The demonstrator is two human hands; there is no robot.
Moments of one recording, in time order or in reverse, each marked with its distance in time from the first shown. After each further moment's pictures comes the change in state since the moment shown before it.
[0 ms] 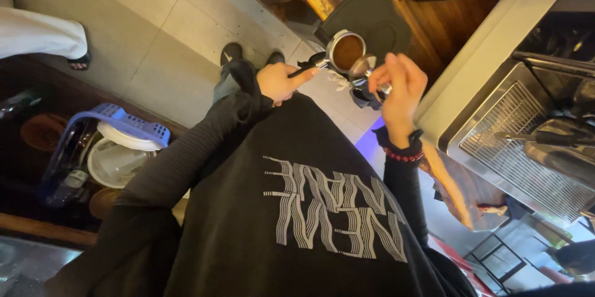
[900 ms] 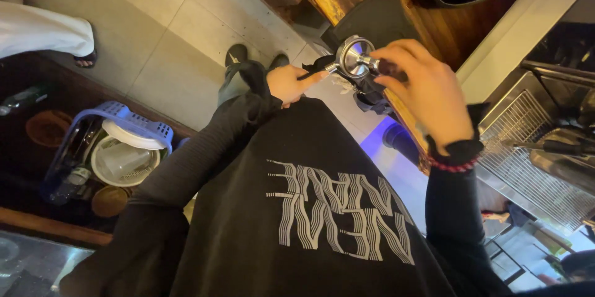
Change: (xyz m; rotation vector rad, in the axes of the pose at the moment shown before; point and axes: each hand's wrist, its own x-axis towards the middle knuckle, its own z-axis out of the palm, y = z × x) left_hand -0.002 0.004 -0.003 -0.030 -0.041 -0.004; right_hand 0.021 -0.128 0.005 -0.862 -0.483 -0.286
